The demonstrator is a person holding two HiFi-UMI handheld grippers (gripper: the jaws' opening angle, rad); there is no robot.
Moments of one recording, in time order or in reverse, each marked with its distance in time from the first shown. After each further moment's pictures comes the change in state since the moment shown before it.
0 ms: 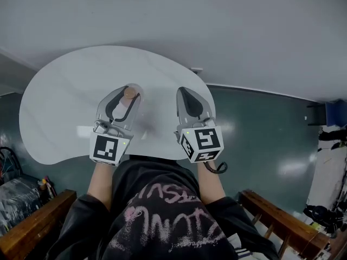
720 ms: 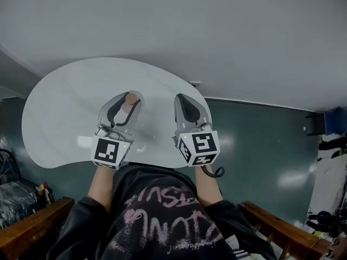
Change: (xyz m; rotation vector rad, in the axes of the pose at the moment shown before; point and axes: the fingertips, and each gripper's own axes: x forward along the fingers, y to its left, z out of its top) left arm -0.002 0.001 0.017 0.012 -0.010 0.028; right arm -0.003 0.001 0.022 -0.013 -0.041 0.020
